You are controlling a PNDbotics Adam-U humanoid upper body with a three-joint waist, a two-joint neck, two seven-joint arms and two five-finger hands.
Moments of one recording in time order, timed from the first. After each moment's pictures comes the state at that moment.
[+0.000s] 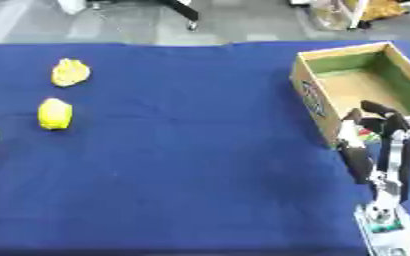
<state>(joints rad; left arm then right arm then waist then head) -0.10 0.20 0.21 -1.93 0.11 -0.05 0.14 -0.07 -0.23 0.01 -1.75 0.29 -0.14 -0.50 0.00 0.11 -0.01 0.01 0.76</state>
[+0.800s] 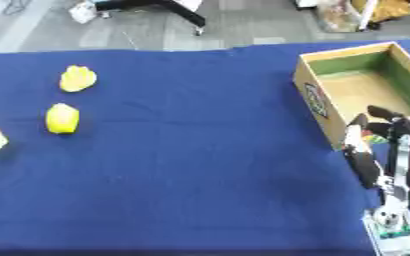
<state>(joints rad) -0.13 1.09 0.03 -1.67 -0.39 -0.15 -0.38 -0.05 -0.27 0.01 -1.74 0.30 -0.14 -0.50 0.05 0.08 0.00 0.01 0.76</state>
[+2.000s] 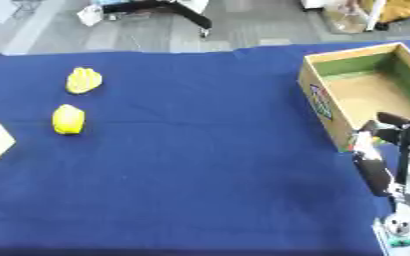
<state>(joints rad) -0.44 0.96 -0.16 -1.12 -1.00 -0.40 -0.31 -0.04 -0.28 0.01 -1.73 0.29 -0.15 -0.50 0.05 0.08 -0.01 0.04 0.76</state>
